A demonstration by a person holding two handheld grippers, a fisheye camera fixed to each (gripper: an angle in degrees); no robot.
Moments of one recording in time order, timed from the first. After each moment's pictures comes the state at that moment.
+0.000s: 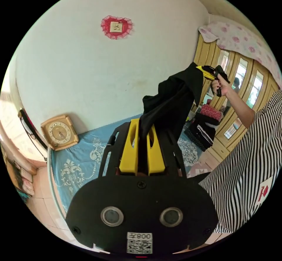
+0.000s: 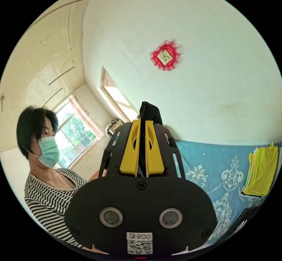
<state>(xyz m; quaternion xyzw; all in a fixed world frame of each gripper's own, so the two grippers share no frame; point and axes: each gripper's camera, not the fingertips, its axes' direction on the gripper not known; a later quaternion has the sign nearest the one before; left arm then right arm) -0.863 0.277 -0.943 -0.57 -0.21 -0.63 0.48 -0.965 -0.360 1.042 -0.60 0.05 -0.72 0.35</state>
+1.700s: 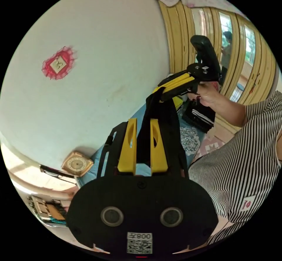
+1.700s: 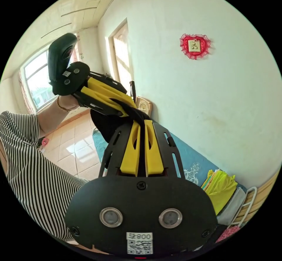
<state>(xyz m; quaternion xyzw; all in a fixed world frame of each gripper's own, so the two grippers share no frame) -0.892 0.274 -0.834 -0.72 -0.03 -0.47 0.52 -1.013 0.059 0.885 -0.55 0.01 -0.84 0.03</state>
